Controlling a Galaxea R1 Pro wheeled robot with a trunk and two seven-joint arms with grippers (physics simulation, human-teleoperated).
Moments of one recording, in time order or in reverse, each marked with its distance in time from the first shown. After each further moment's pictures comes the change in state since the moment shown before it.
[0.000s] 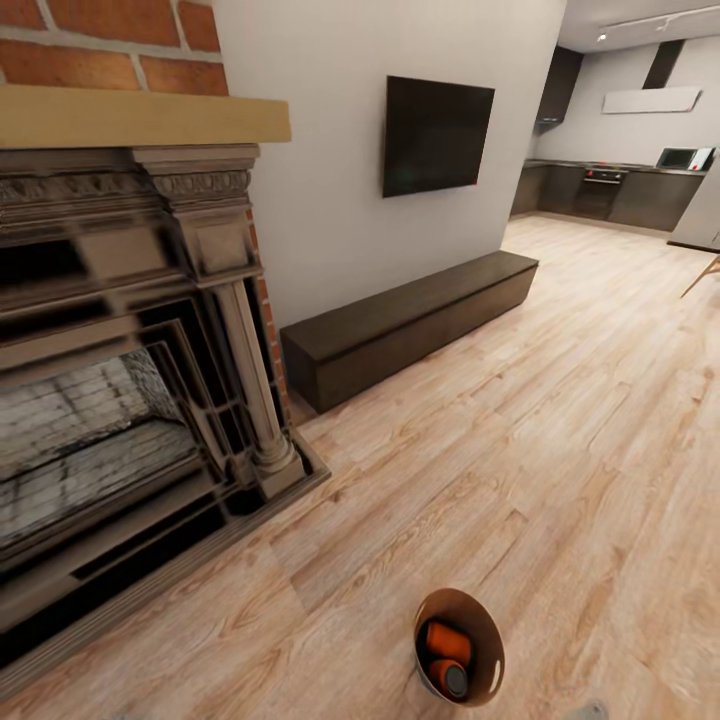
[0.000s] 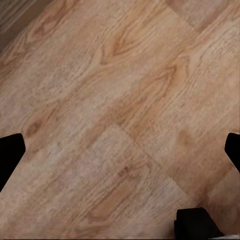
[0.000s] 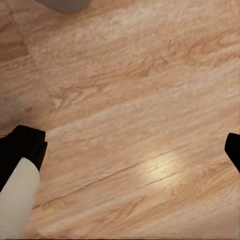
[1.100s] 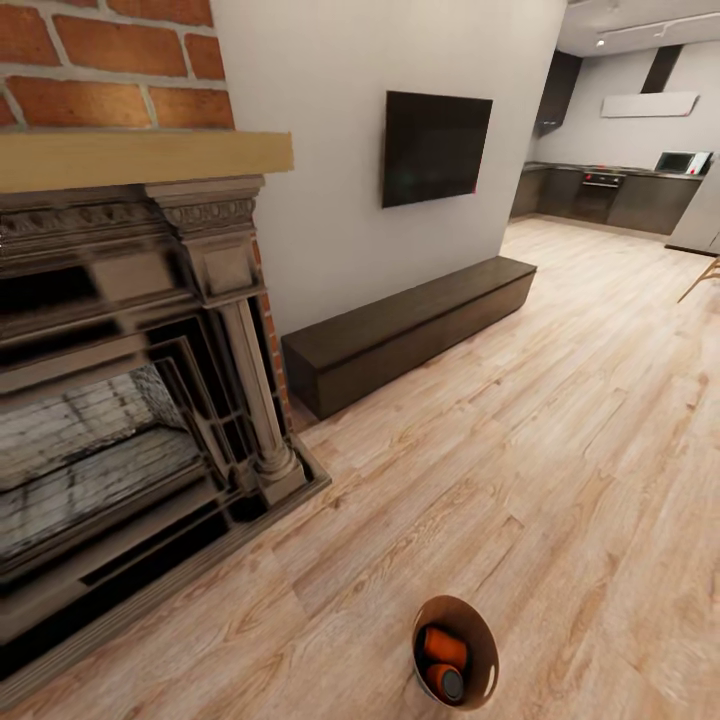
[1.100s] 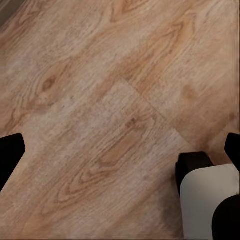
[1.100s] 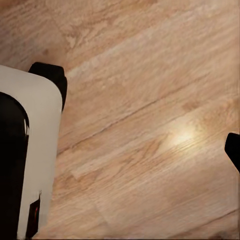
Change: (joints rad) left arm 0.045 -0.034 -0.001 0.223 0.000 -0.172 0.001; right arm 0.042 -0.102 -0.119 0.358 -0.039 -0.293 0.025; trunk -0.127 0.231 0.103
